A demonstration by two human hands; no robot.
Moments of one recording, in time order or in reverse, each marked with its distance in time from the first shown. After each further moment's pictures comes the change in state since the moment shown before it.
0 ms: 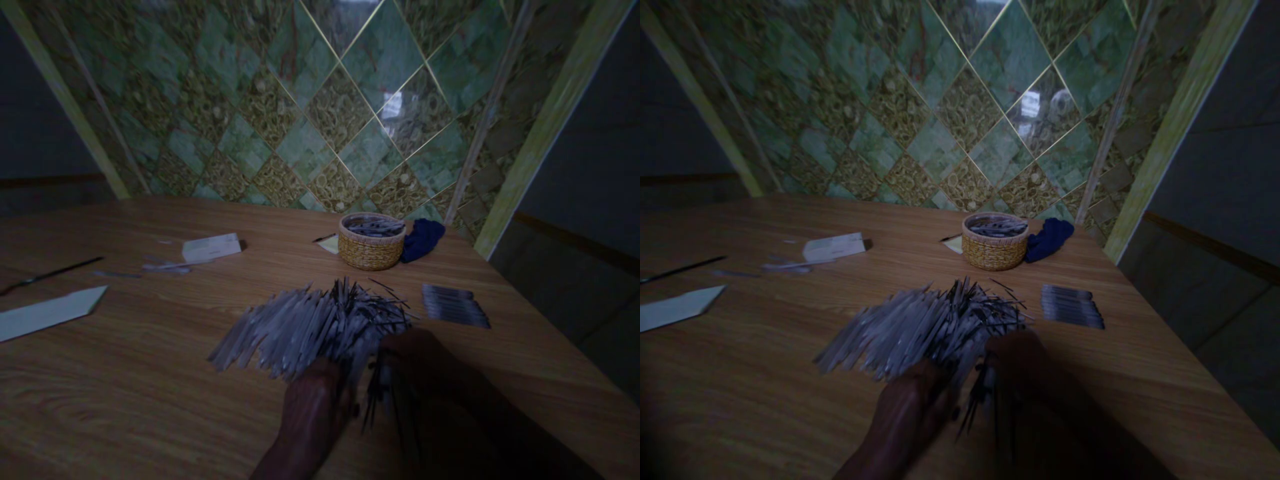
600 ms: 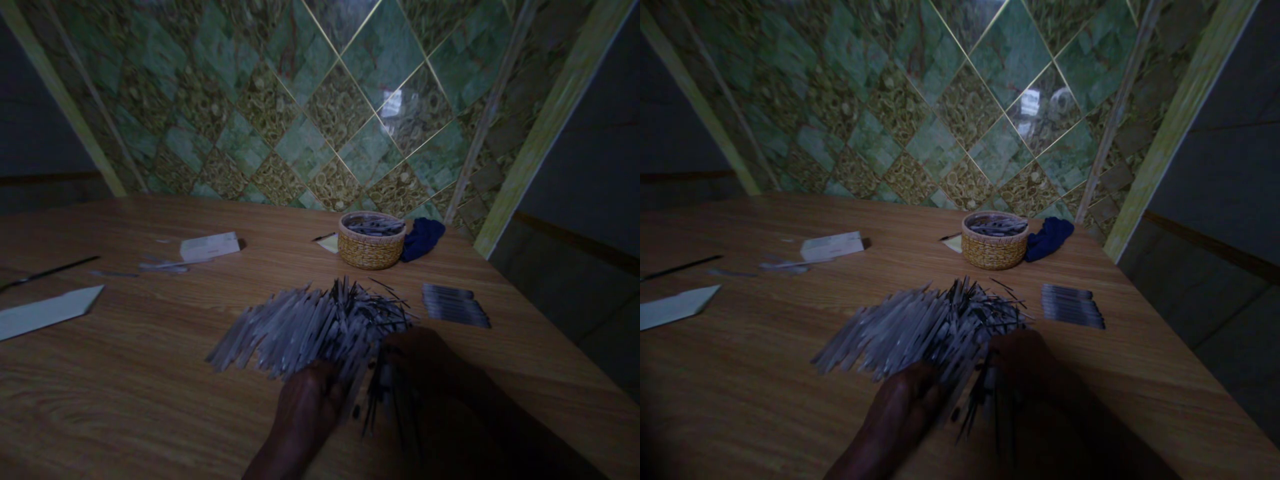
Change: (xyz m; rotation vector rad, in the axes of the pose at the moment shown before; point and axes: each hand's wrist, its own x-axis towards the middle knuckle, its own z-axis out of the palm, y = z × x) left_hand 0.002 -0.008 -0.003 -0.278 0.032 -0.074; right_hand 0.001 0.006 0.001 0.027 -0.021 0.022
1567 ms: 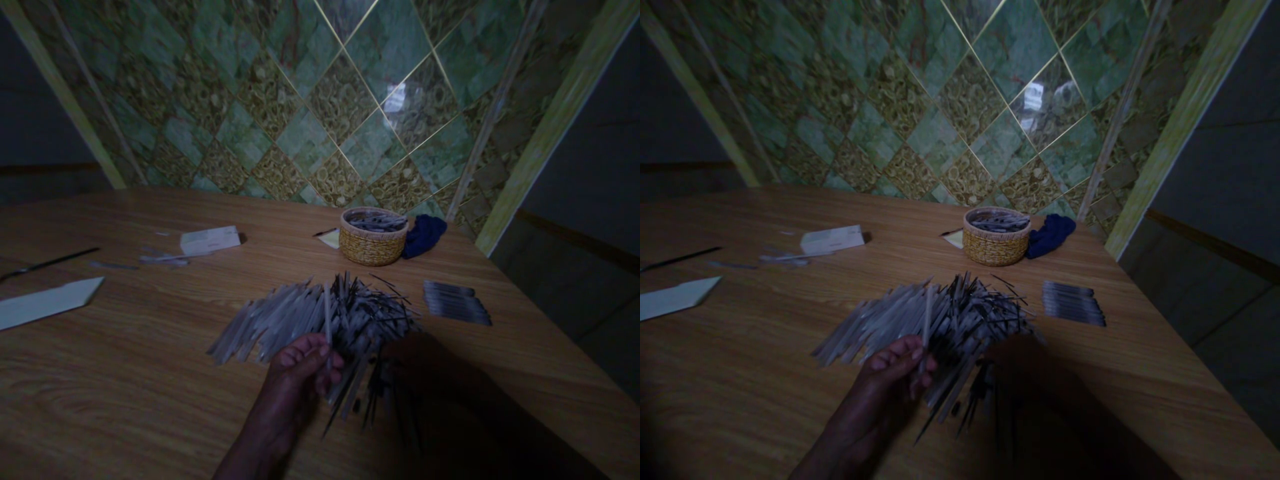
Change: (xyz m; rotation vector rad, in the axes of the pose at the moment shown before) left_hand 0.003 0.000 -0.016 -1.564 0.008 -0.313; right_hand -0.009 -0.016 -0.014 0.115 -0.126 -0.096
